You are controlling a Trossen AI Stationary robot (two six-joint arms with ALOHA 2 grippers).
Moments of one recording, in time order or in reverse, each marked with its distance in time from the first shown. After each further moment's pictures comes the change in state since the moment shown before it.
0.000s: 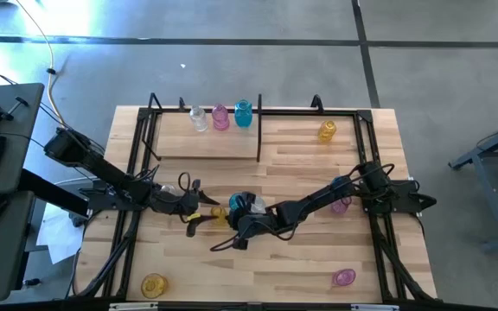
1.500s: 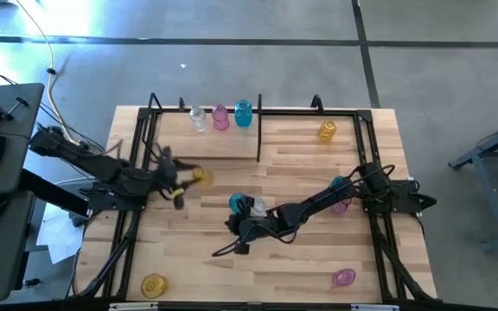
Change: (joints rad) left arm 0.005 -0.541 0.390 -0.974 -0.411 0.019; right arm 0.020 0.000 0.000 0.015 -0.041 -0.012
